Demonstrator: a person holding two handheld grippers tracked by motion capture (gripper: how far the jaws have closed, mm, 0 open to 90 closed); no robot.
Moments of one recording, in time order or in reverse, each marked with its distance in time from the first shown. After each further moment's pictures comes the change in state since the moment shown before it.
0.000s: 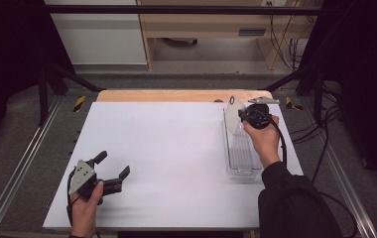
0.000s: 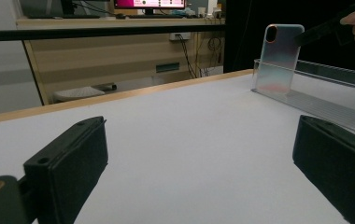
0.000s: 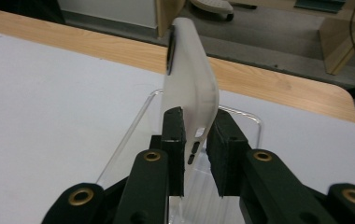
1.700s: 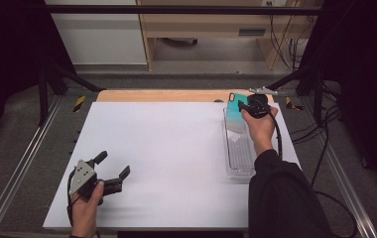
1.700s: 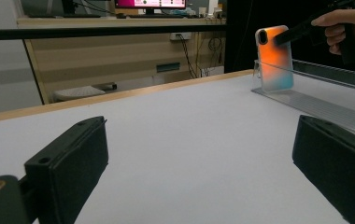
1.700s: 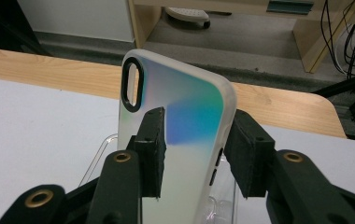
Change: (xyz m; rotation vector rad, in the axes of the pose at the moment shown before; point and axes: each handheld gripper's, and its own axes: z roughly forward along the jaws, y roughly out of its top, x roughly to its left) left arm -0.001 0.000 0.000 0.000 0.003 -0.005; right arm -0.018 0.015 0.038 -0.040 -0.086 0.083
